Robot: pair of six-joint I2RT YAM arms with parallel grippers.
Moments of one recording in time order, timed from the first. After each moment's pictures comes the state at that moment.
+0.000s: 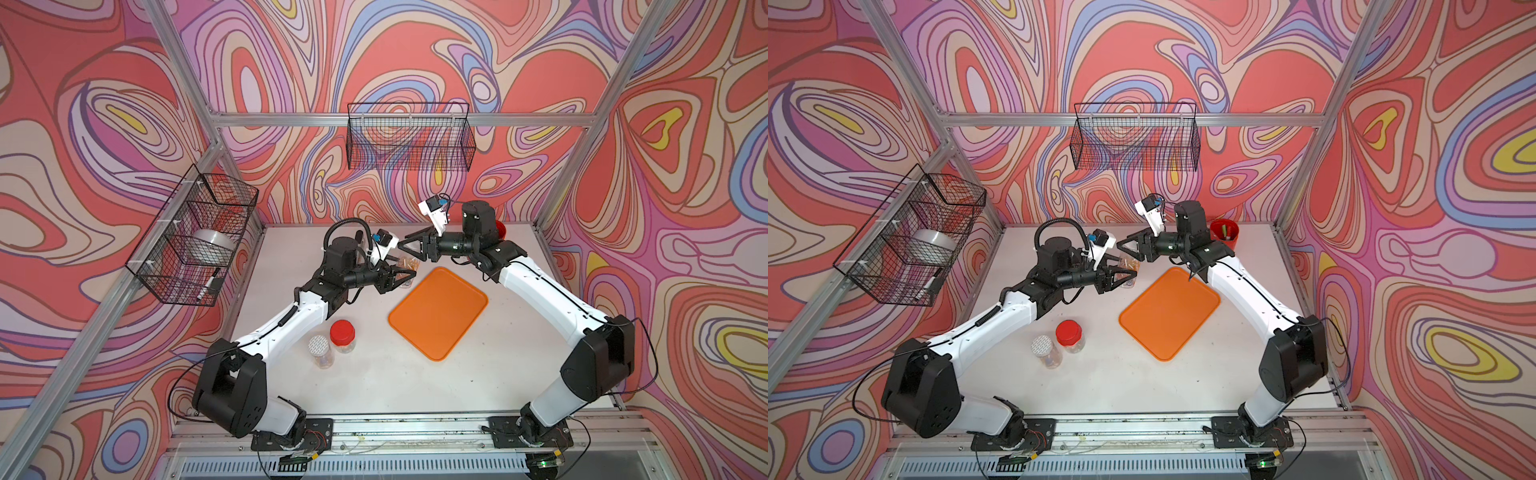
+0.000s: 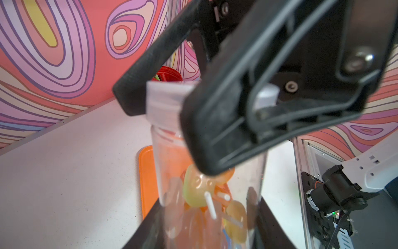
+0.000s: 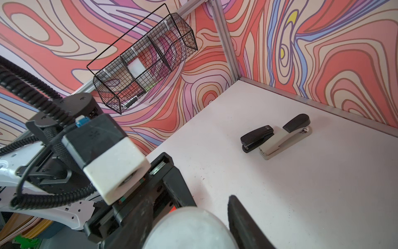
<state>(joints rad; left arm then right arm) -0.46 1.45 1.05 0.10 0.70 -0.08 0.45 1.63 1.50 -0.21 -0.77 0.22</state>
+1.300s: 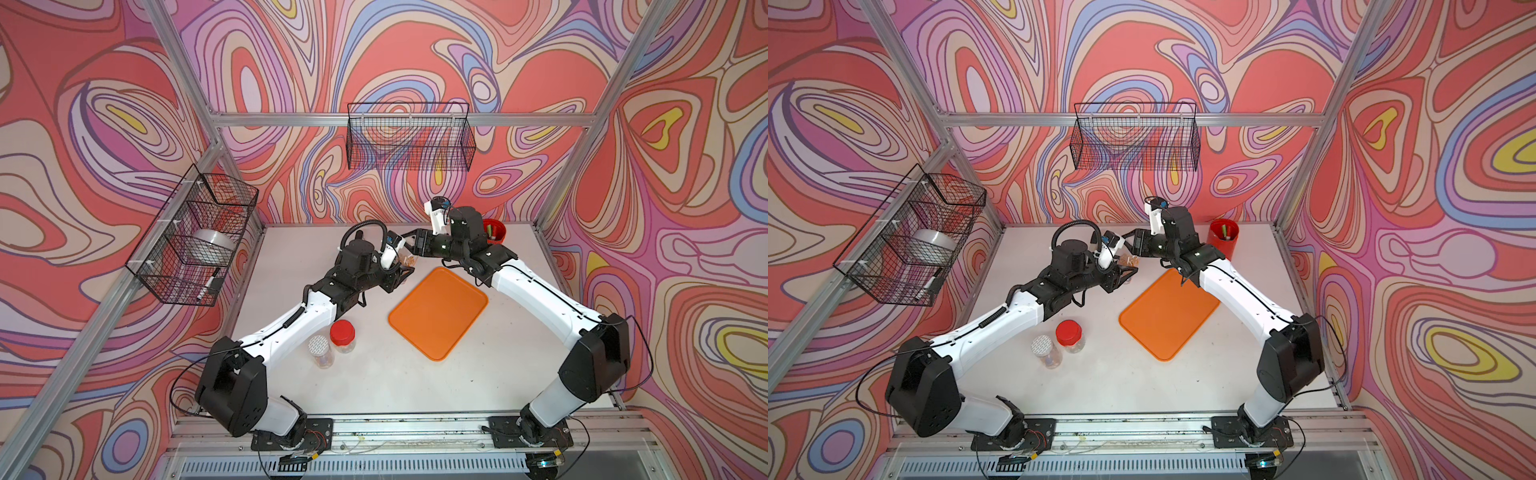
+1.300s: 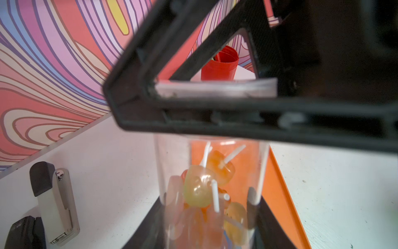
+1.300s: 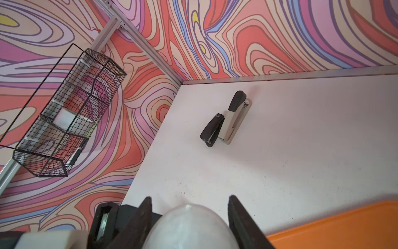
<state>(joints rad) -0.56 1.46 1.10 -0.04 0.25 0.03 0.52 1.64 1.50 -0.26 -0.34 0.51</state>
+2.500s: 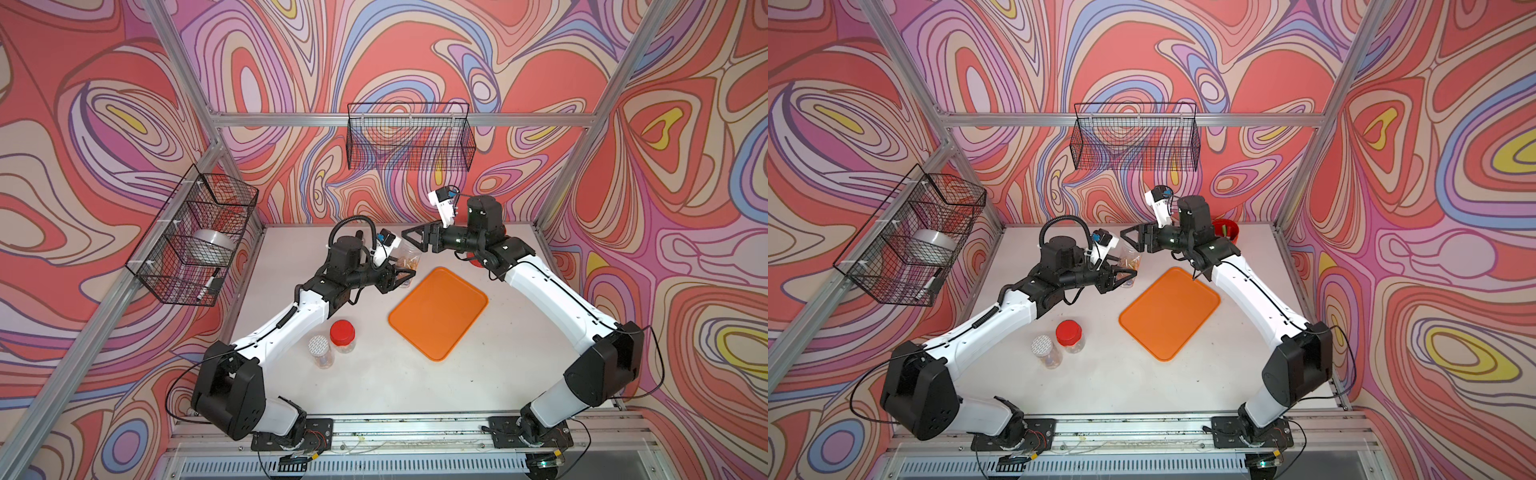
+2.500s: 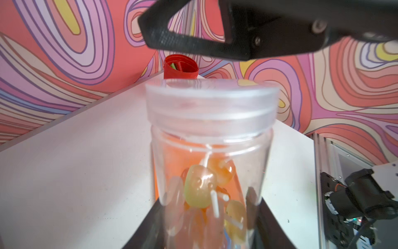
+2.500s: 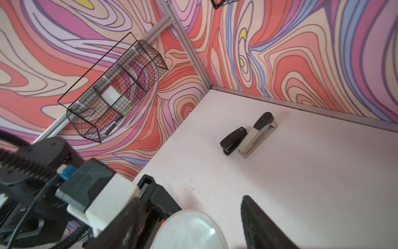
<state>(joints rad) -0.51 1.44 1.10 -0.05 0.53 -0.03 0.45 1.60 1.56 -0.29 -0.55 0.34</state>
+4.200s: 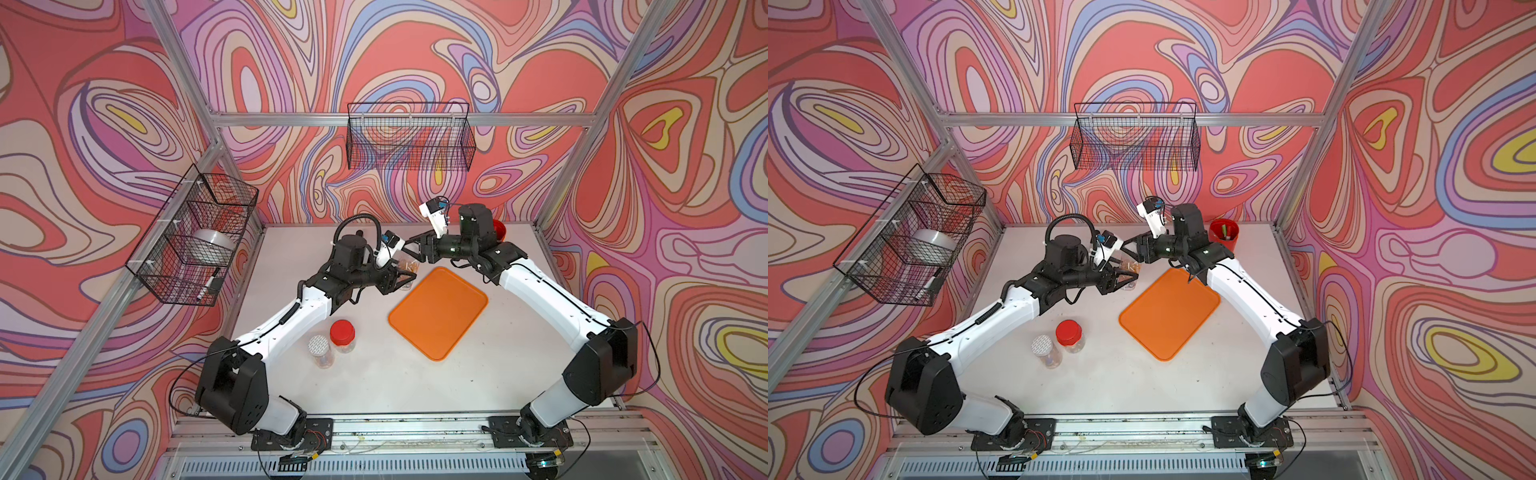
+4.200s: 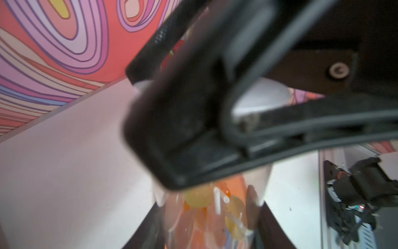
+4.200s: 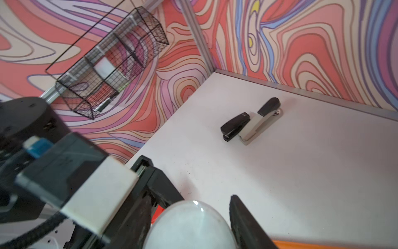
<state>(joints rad) -0.50 1.45 1.13 -0.11 0.61 0.01 0.48 1.60 1.49 -0.28 -0.66 0.21</state>
